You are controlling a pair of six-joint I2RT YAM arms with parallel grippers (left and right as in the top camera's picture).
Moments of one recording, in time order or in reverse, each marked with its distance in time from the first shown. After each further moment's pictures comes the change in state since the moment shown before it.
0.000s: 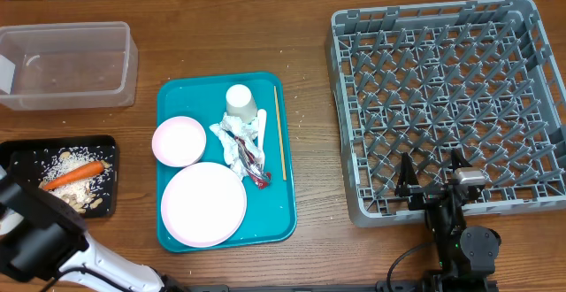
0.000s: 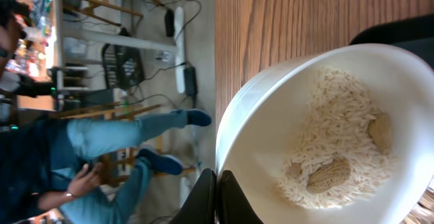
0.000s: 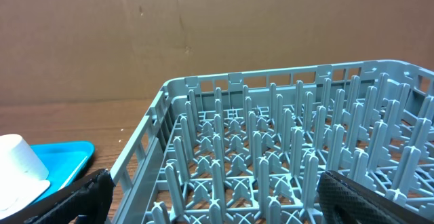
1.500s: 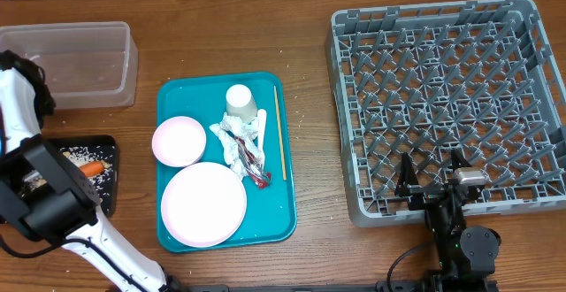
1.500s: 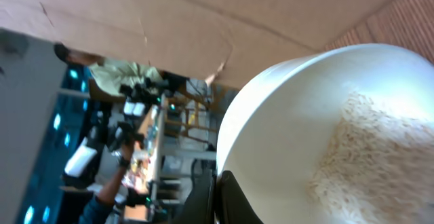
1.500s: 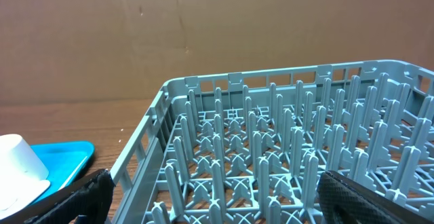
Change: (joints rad) left arm -0.215 0.162 -0.006 0.155 -0.509 0.129; right arm 0.000 0.000 0.000 0.000 0.000 0.000
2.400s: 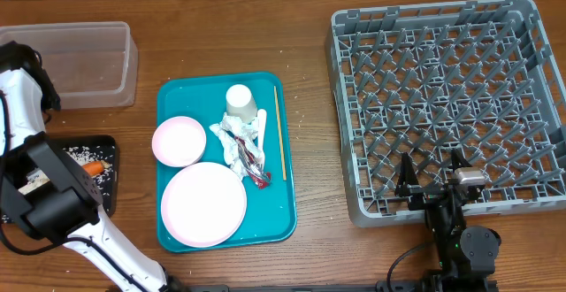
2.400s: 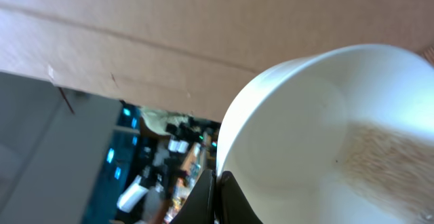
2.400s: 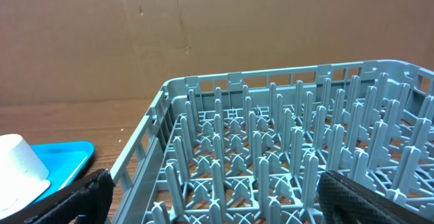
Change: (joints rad) left arm -0.018 0.002 -0.034 0.328 -0.207 0.380; right arm 0.000 0.000 0.000 0.001 0.000 0.000
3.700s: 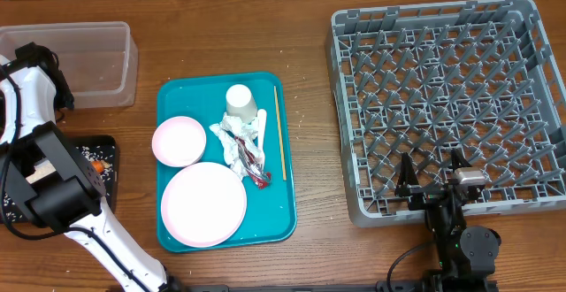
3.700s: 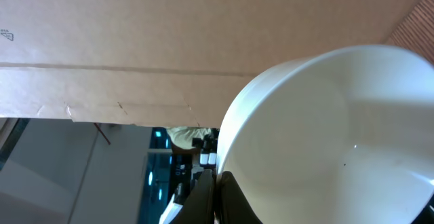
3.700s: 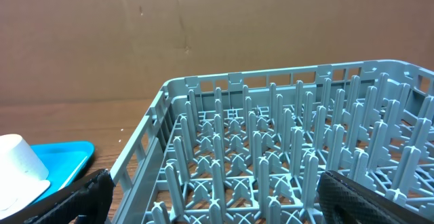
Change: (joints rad) left arm -0.032 0.068 -0.001 0.011 -0.031 0.154; right arm 0.000 0.000 0.000 0.000 0.000 0.000
